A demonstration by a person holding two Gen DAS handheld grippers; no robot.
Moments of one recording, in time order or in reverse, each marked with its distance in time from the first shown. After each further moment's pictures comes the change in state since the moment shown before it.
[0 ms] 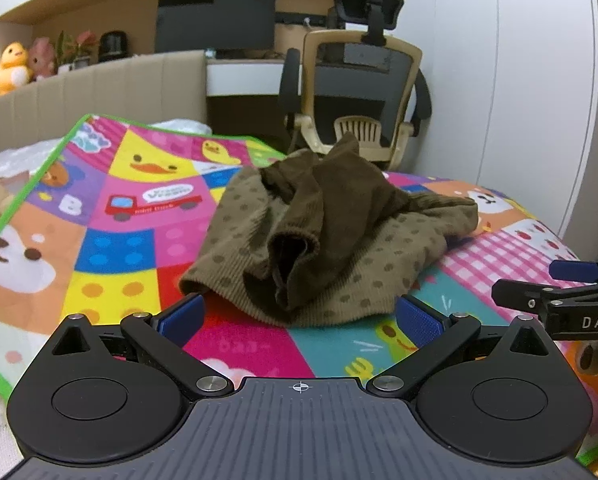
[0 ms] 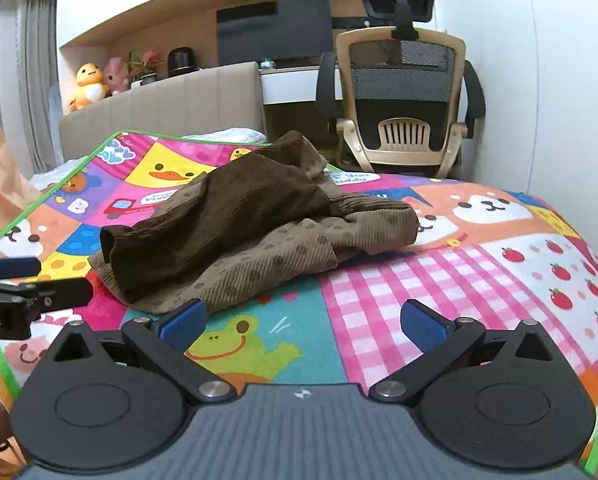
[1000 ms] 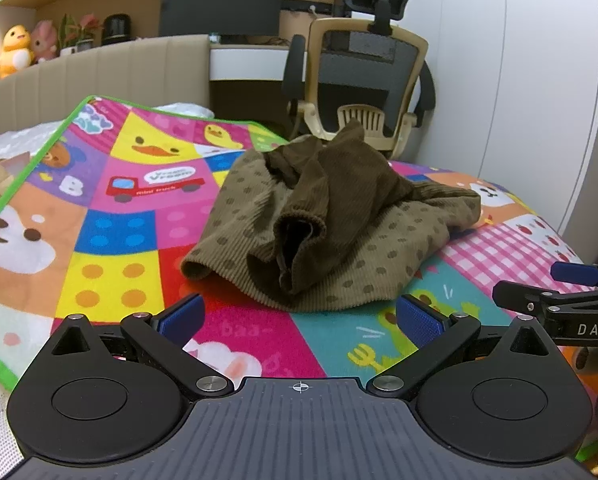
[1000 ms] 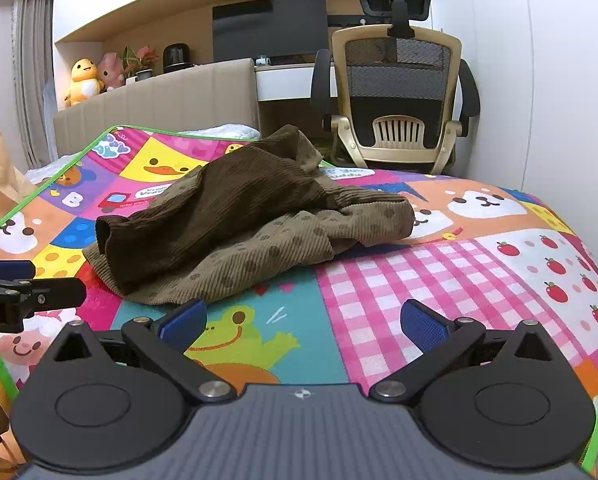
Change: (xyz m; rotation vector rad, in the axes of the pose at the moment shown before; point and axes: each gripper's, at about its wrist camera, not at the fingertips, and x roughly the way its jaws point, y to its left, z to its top) left arm 0.009 0.012 -0.005 -0.036 0.065 -0.041; right arm 0.001 0.003 -0.006 -0.004 -0.007 -0.019
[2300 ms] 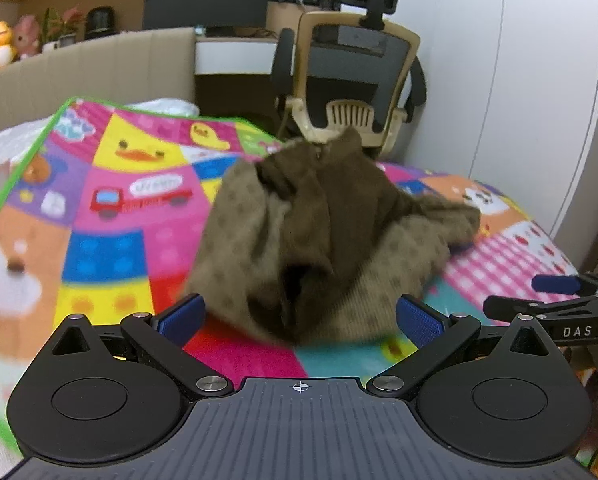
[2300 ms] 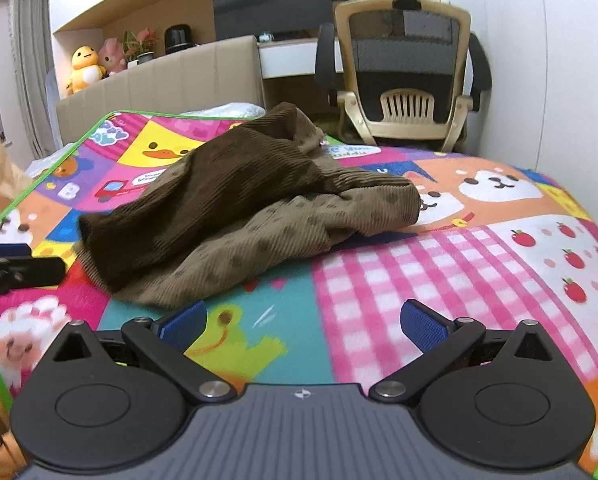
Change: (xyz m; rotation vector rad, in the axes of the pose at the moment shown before) left arm 0.022 0.018 0.051 0.015 0.033 -0.055; right arm 0.039 -0.028 0.026 0.046 0.100 0.056
